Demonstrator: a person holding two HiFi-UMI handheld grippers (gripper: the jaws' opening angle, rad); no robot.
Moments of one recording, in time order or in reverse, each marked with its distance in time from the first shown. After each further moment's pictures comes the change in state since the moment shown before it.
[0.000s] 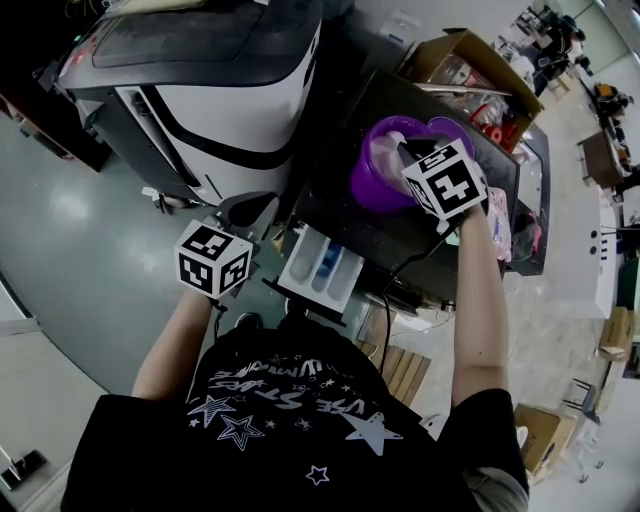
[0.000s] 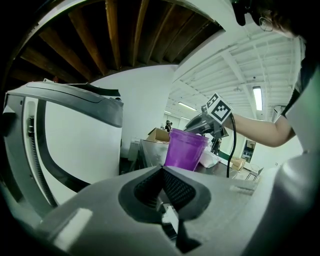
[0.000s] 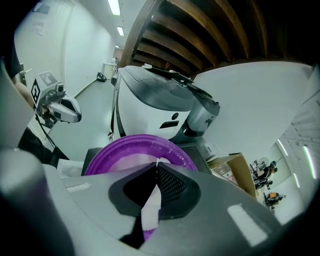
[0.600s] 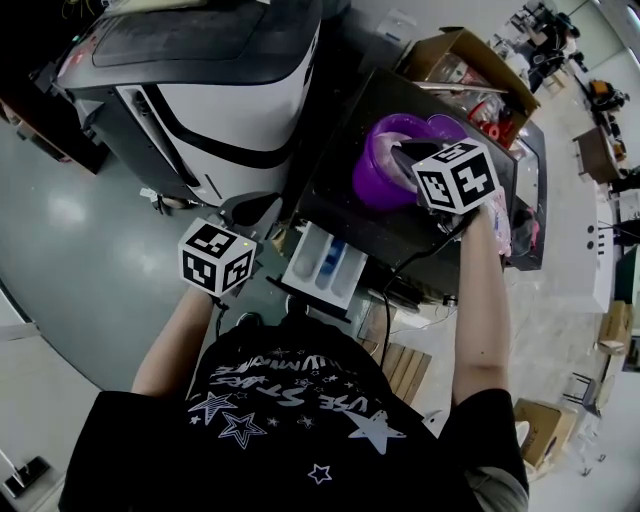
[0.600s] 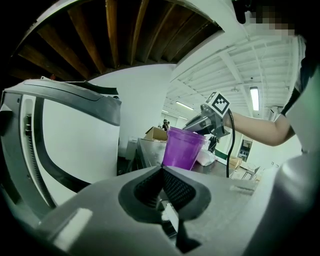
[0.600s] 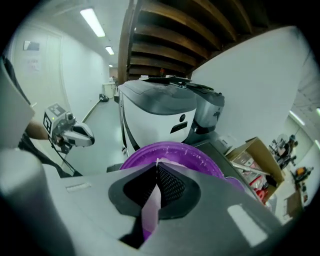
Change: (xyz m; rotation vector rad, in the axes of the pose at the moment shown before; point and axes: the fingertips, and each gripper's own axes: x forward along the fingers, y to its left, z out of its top) left arm -0.003 0.000 -0.005 0.006 0.012 -0.035; right arm -0.007 0.025 0.009 0.192 -0.076 0.187
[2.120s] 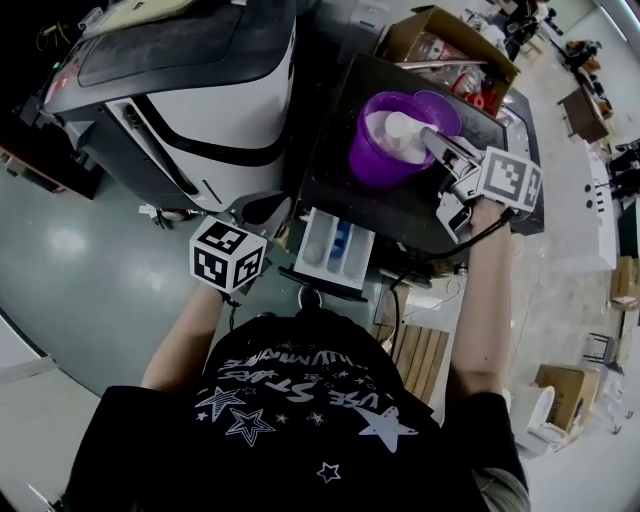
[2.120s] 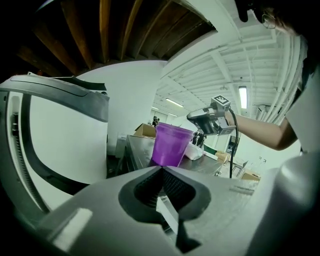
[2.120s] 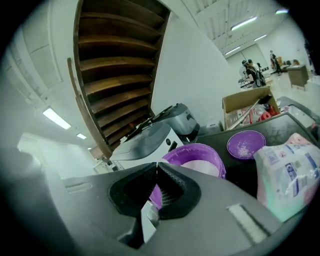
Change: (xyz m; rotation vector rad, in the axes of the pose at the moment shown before) left arm -0.005 -0.021 -0.012 0.048 0.042 -0.126; right arm -0.086 -0.006 -0.005 0.780 -0.526 0.122
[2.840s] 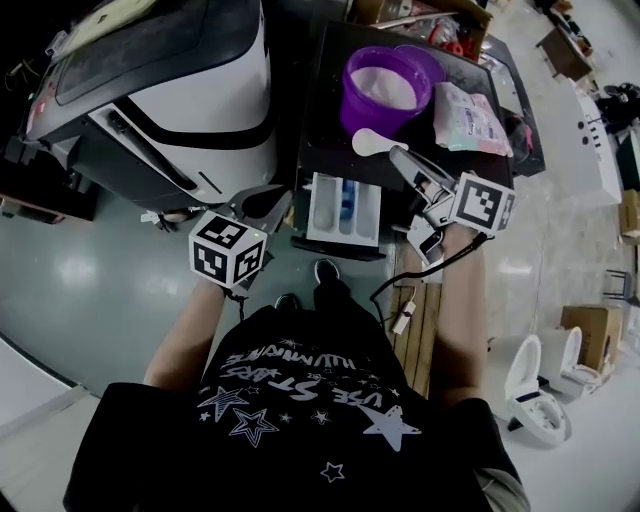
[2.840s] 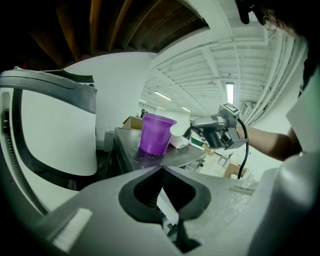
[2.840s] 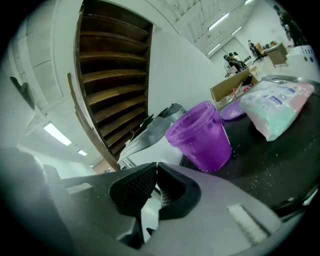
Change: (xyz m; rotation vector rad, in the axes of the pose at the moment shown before) left arm -0.026 -0.024 -0.028 0.050 0.086 -0.143; right arm -0.030 0.054 -0.120 0.250 -0.128 0.003
